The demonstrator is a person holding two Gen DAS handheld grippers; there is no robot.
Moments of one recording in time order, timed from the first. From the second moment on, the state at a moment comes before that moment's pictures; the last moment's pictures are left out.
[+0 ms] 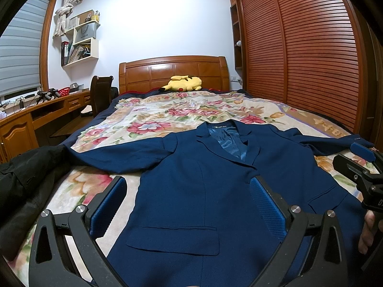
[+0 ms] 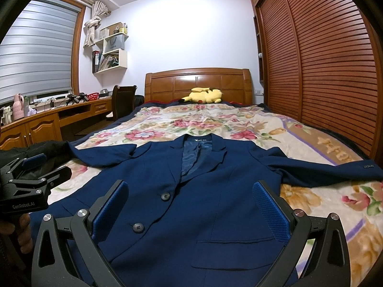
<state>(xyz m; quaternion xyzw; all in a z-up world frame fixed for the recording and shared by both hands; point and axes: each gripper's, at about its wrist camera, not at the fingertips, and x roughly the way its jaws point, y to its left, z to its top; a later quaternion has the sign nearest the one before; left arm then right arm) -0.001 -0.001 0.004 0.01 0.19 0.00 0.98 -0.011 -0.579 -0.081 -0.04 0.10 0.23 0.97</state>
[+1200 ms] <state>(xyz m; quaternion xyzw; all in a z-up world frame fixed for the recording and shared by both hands) -0.007 0.066 0.034 0.02 0.20 0.07 0.98 0.006 -0.562 -0.047 -0.05 0.07 0.28 0.96</state>
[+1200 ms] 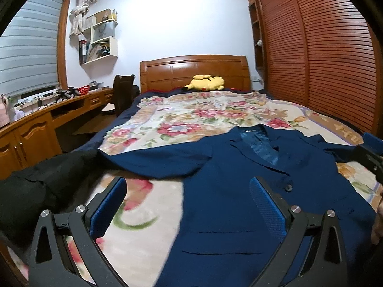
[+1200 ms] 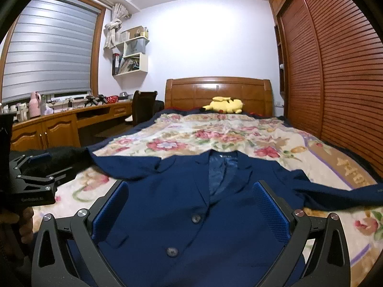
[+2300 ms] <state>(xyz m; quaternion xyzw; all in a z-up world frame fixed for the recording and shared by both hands) 0.138 0.200 -0.002 0.06 0.35 0.11 0.93 0.118 -0.470 -0.097 -0.10 0.13 0.35 0.92</state>
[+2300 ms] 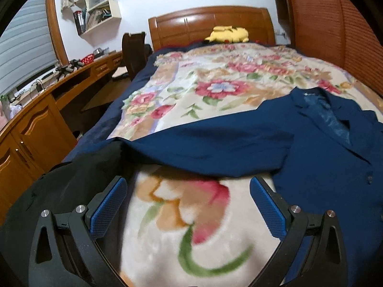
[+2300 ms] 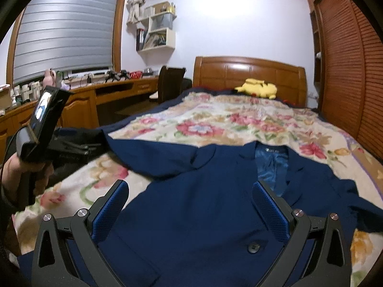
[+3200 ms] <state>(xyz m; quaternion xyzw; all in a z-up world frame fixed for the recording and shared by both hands) 0.243 0.276 -0.065 -0.10 0.44 0.12 0.89 0.130 -0.445 -0.096 -0.11 0.19 0.39 0.89</state>
